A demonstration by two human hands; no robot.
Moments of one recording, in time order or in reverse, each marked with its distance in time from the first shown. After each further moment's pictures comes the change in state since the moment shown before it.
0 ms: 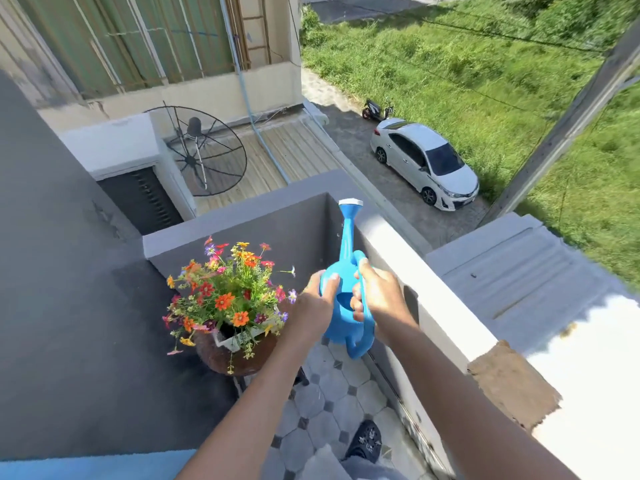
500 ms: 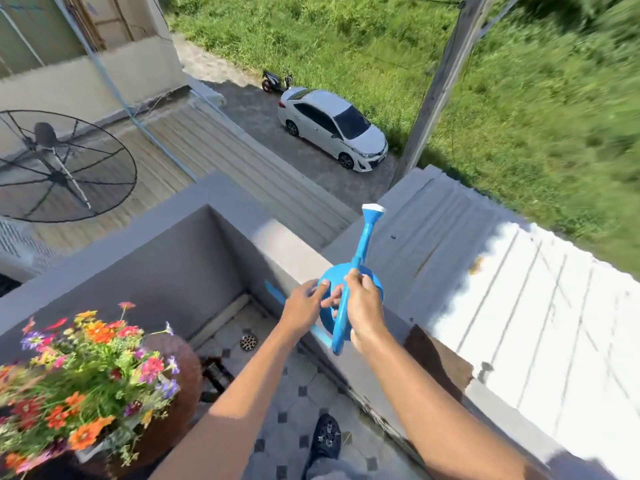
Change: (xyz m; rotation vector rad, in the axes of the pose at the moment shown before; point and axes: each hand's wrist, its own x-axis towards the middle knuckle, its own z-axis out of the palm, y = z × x) left_hand 0.111 0.037 0.192 0.077 -0.448 0.046; right_hand 0.096 0.010 -0.153 0.227 0.443 0.020
